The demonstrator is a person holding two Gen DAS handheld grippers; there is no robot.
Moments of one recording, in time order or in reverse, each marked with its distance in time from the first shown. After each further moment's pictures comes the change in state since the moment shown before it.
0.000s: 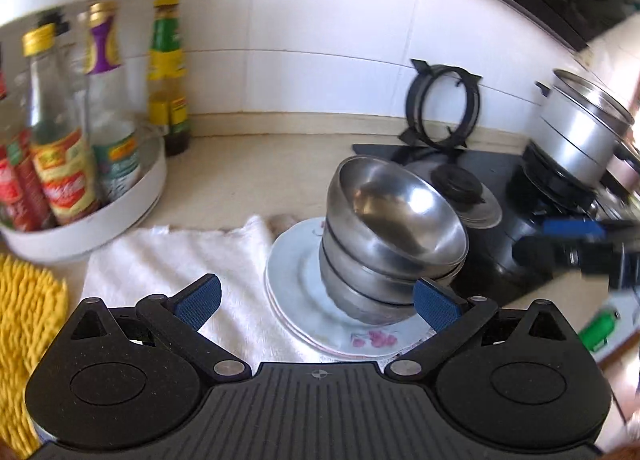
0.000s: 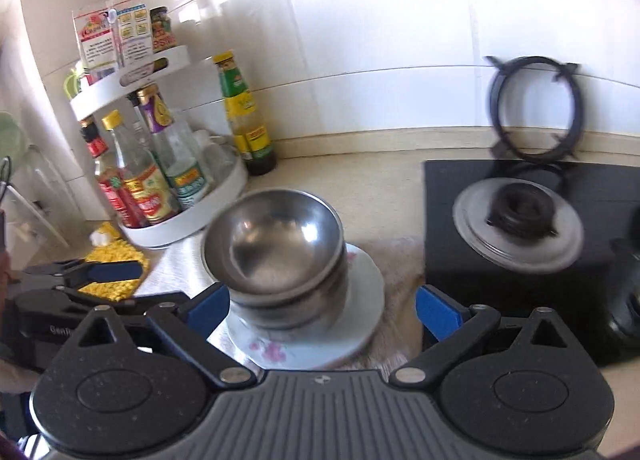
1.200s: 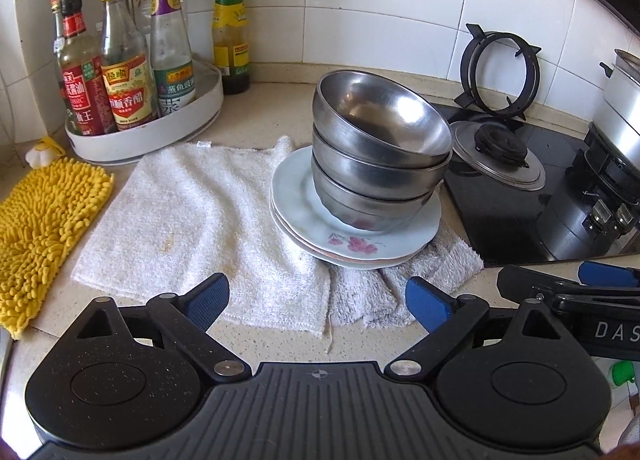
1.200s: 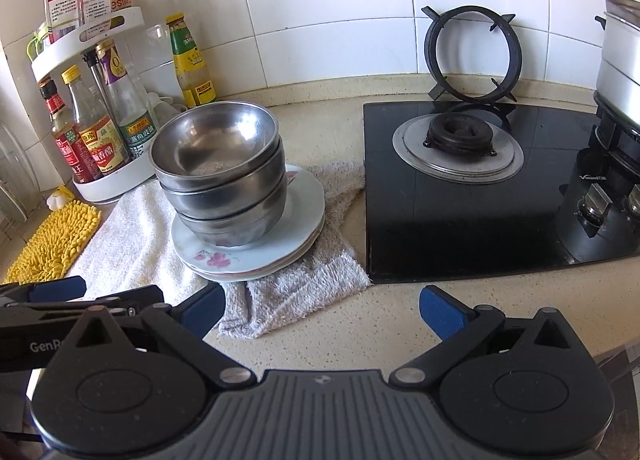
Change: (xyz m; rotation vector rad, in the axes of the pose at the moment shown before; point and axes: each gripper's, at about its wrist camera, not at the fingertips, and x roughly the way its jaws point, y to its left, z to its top) left arm -0.019 -0.075 -0.052 -0.115 0.079 0.263; right arm -0.018 -0.020 -0.065 0.036 0.084 -0.129
